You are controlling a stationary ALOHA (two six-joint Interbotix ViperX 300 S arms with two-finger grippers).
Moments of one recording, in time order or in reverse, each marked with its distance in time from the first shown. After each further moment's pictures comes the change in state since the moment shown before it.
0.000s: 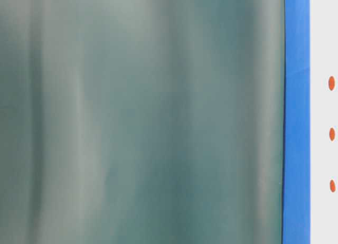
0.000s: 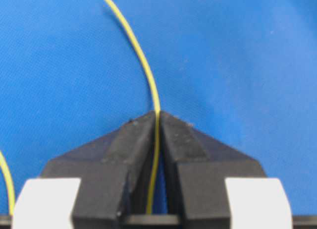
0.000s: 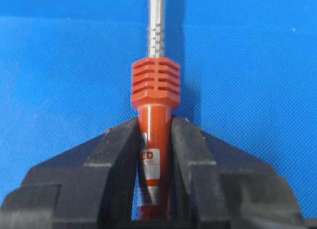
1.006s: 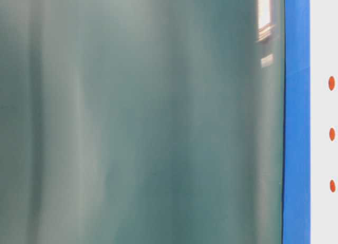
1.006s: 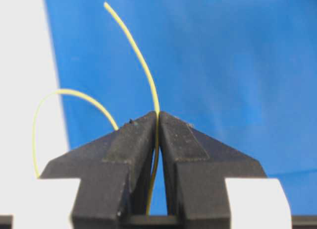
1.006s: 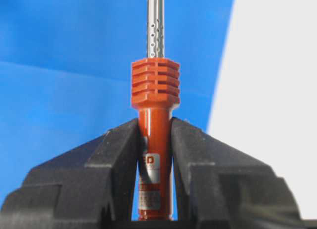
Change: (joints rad) left arm 0.225 -0.581 -0.247 0.008 1.017 -0.009; right arm -0.477 -0.695 -0.302 -0.210 1.190 -0.241
